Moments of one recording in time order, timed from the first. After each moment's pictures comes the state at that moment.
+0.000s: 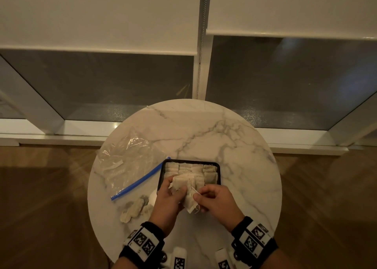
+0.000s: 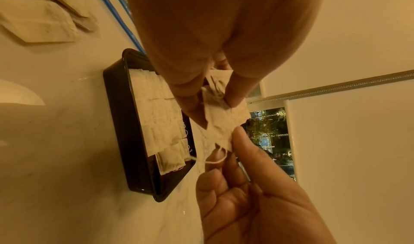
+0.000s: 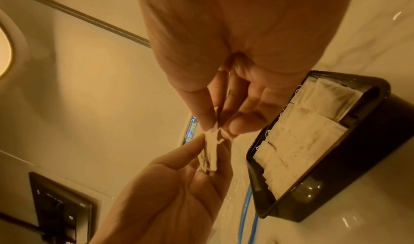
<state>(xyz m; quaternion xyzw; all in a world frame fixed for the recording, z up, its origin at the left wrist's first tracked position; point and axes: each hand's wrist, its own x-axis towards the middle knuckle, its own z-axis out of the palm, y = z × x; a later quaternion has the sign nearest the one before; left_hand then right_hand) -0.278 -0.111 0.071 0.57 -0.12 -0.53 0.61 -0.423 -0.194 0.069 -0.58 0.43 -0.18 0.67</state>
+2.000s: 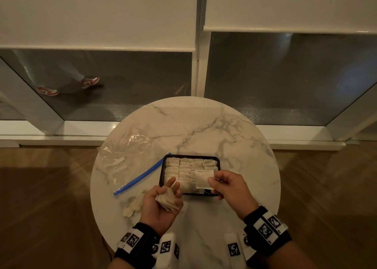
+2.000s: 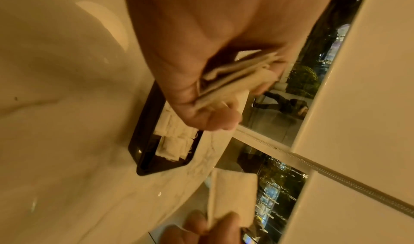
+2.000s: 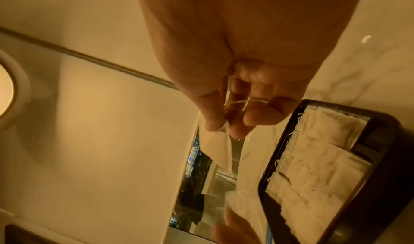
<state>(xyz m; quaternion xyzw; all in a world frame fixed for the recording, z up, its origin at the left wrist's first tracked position) -0.258 -0.083 0.053 0.32 0.22 -0.64 0.66 -0.443 -0.200 0.086 -0.57 0.46 -0.25 0.63</state>
